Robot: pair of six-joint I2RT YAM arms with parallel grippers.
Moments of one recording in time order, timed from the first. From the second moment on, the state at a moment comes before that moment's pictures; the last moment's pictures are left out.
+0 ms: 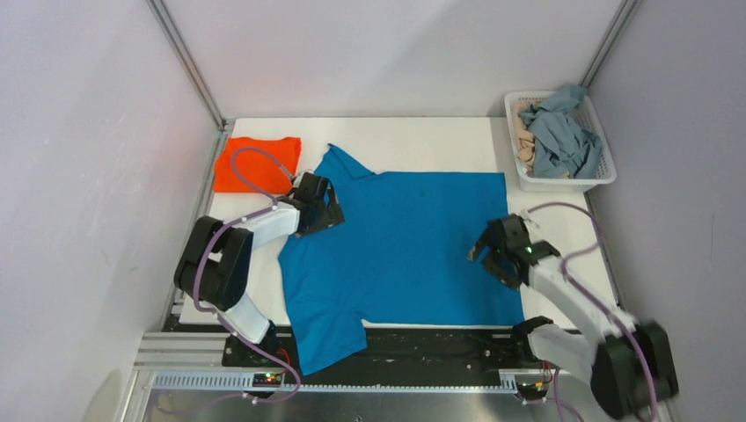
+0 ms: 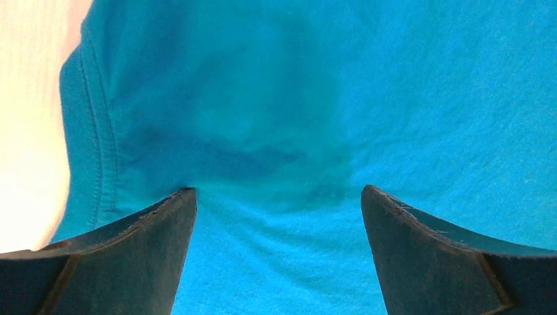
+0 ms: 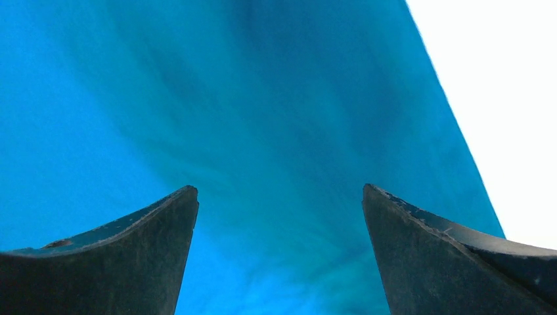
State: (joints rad) left arm -0.36 1.63 0.88 -0.27 -0.21 -0.65; right arm 0.34 0.90 0.52 -0.70 0.21 0.97
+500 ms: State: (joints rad) left arm -0.32 1.79 1.07 -0.28 -0.17 -0.65; right arm 0.14 1.68 0.98 -0.34 0.10 0.77
